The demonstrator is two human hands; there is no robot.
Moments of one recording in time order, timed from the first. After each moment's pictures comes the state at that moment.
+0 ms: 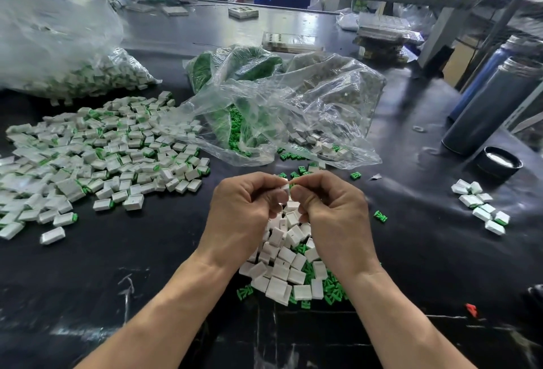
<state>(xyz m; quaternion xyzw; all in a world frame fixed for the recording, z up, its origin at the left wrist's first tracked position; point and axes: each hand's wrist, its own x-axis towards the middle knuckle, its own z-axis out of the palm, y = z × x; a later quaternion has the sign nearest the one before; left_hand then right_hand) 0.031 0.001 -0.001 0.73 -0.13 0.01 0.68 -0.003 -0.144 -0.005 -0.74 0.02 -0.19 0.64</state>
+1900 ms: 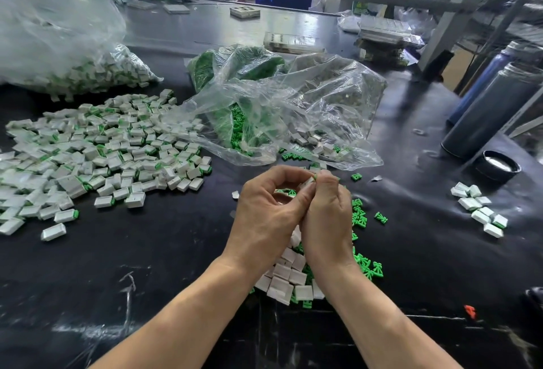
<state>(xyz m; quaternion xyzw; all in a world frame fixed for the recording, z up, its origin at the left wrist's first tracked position) 0.016 -0.024 0.008 0.67 -0.15 0.00 0.73 0.008 -0.112 0.001 -0.66 0.13 -0.23 0.71</state>
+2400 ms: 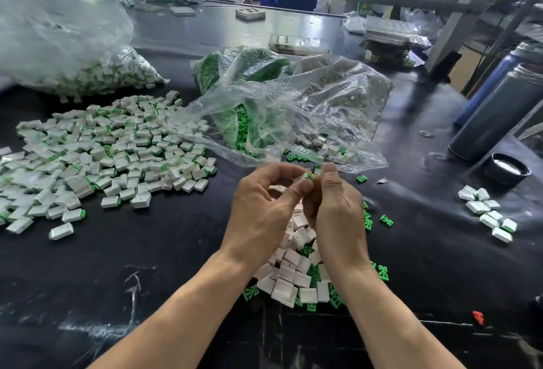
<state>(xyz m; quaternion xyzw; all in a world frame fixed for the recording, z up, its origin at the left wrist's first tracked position) 0.029 -0.016 0.005 0.70 -0.14 0.02 0.70 0.005 -0.129 -0.002 -0.71 0.08 -0.20 0.67</state>
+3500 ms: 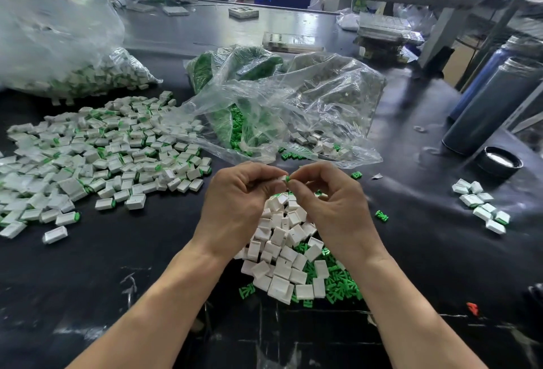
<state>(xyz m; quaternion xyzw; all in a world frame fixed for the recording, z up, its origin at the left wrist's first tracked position) 0.041 0.010 0.008 0.73 -0.17 0.03 0.66 0.008 -0.154 -0.003 -0.78 -0.03 -0.18 0.60</state>
